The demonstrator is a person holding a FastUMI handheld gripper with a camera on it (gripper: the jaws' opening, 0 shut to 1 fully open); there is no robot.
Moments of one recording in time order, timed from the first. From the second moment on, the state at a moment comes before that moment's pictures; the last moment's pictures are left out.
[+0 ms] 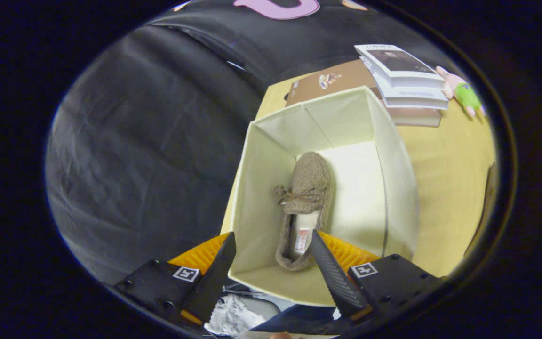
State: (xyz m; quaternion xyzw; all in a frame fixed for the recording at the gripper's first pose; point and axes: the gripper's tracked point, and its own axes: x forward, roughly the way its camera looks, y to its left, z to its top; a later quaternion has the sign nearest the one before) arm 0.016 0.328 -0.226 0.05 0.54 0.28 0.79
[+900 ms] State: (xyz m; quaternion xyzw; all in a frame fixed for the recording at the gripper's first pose) arm 0.054 -0.017 -0.132 -0.06 0.43 0.08 0.90
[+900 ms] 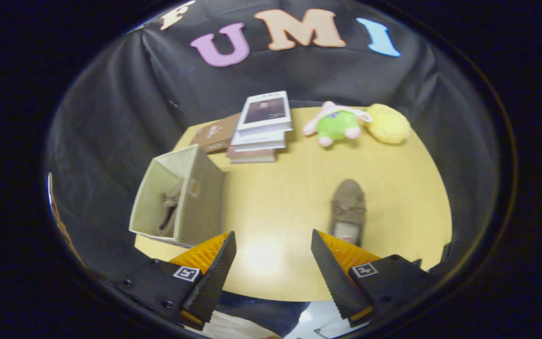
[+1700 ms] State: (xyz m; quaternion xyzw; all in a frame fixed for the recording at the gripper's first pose) arm 0.107 -0.169 -0.264 -0.11 0.54 -0.01 0.84
